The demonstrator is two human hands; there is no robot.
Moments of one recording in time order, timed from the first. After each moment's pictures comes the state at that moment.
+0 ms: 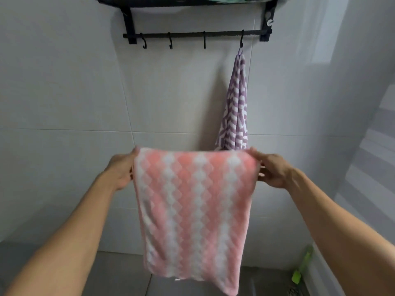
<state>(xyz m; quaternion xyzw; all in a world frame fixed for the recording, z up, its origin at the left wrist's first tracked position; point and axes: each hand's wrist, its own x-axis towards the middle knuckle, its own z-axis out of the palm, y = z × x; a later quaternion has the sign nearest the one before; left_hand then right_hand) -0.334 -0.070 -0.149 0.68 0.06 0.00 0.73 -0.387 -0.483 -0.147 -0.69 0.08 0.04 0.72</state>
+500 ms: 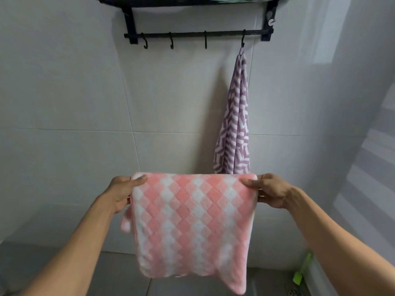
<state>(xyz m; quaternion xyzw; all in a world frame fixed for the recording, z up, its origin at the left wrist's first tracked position) -0.355 -0.065 -0.198 0.71 0.11 -0.04 0.70 -0.404 -0.476 -0.189 -0.70 0.09 0.11 0.70</state>
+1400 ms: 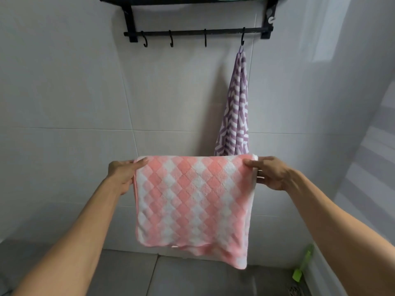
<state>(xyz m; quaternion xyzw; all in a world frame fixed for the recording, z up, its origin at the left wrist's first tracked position) -0.340 -0.073 -0.163 0.65 0.15 0.06 0.74 -0.388 -0.479 -0.153 -0.69 0.12 0.04 0.72</state>
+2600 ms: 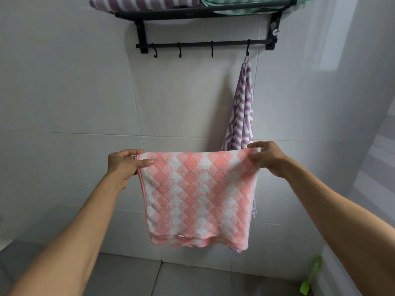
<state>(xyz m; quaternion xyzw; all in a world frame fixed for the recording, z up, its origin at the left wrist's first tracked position) -0.359 -0.066 -0.129 0.72 0.09 0.15 0.67 -0.367 -0.464 -0.111 -0.83 0.07 -0.08 0.54</state>
